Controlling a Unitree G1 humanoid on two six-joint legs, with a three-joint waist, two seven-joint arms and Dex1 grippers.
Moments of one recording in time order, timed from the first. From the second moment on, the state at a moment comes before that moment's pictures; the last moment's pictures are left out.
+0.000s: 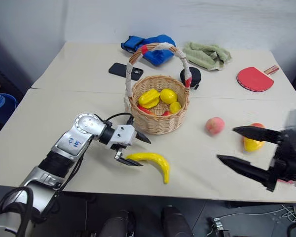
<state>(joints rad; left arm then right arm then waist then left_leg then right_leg) -0.75 0.52 -0.41 0.22 -0.06 0.06 -1.33 0.22 -1.13 -1.00 -0.75 1.31 1.00 0.79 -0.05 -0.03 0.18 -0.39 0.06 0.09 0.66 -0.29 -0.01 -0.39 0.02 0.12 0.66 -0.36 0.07</state>
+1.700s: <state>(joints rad) -1.16 0.38 -0.26 0.15 -0.06 1.04 -0.71 -0.02 -1.09 -0.67 -0.74 1.25 0.83 0.62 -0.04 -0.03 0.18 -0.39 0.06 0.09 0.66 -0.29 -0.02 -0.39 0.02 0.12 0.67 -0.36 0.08</state>
